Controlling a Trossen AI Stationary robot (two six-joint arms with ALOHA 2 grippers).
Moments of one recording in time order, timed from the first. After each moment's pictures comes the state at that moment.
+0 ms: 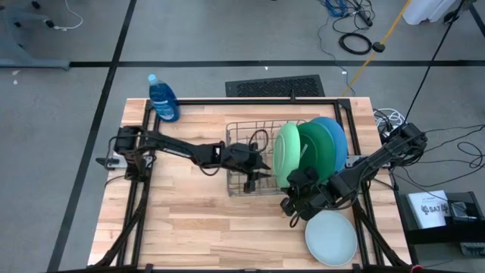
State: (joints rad) left arm -0.01 1.82 1.13 0.25 0.11 0.03; right arm 0.56 1.46 1.09 -0.74 0.53 1.24
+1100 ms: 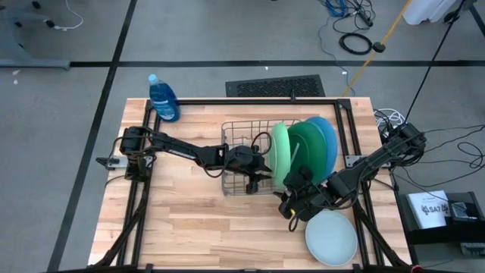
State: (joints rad) left arm -0.01 1.91 1.14 0.24 0.10 -0.02; right arm 0.56 1.46 1.12 -0.64 0.63 1.02
